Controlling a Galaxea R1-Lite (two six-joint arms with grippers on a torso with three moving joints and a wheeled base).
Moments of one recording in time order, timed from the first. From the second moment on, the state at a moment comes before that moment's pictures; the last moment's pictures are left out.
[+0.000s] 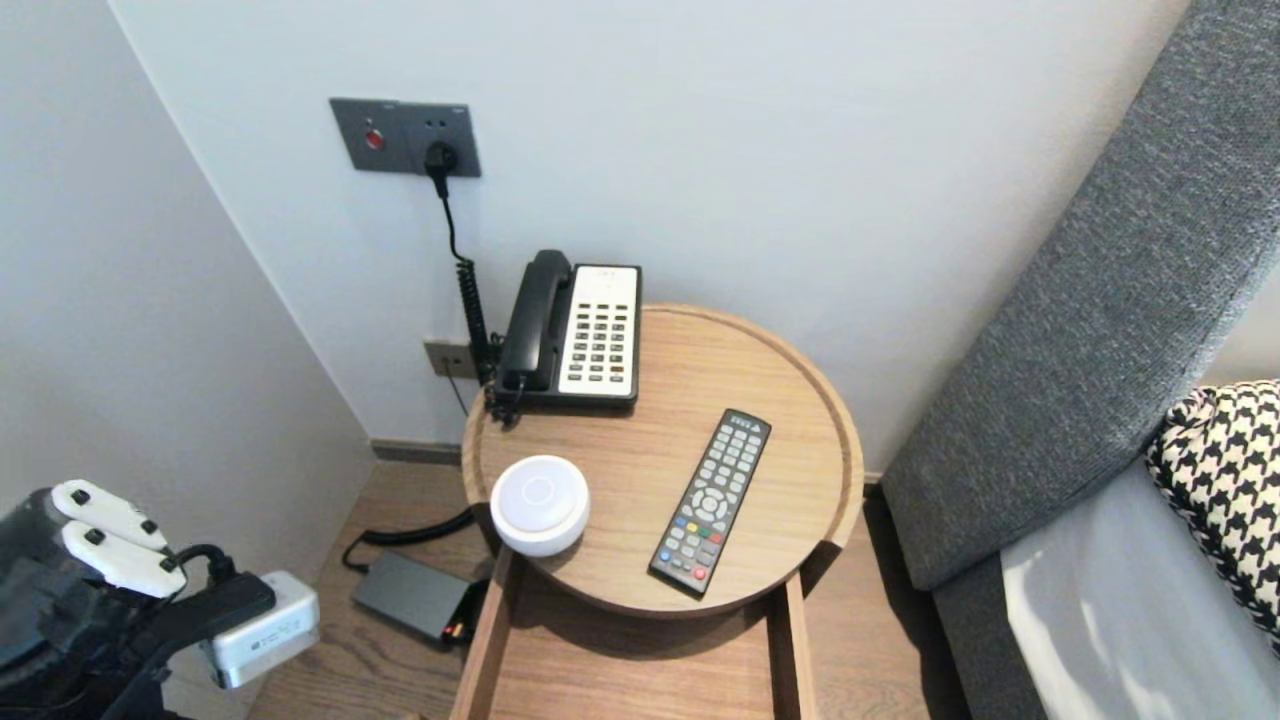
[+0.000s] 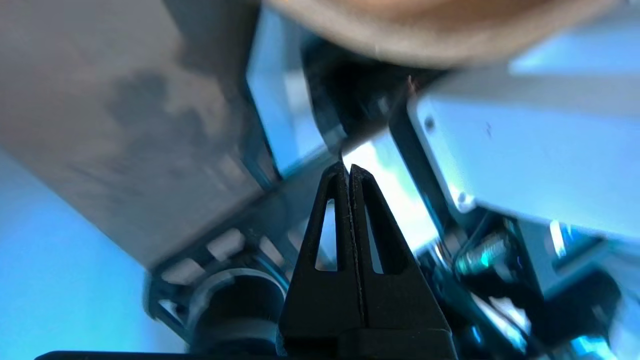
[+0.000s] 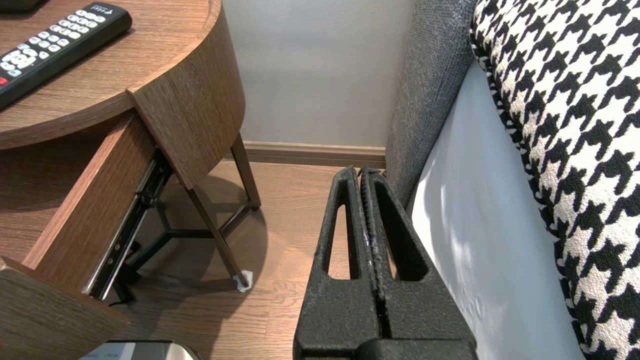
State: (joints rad) left arm -0.71 1.21 -0.75 0.68 -0.16 -0.20; right arm 0.00 0.00 0.00 -0.05 0.00 0.01
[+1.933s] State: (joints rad) left arm -0.69 1.40 -0.55 0.15 -0.25 -0.34; right arm 0.00 0.00 0.00 -0.05 0.00 0.01
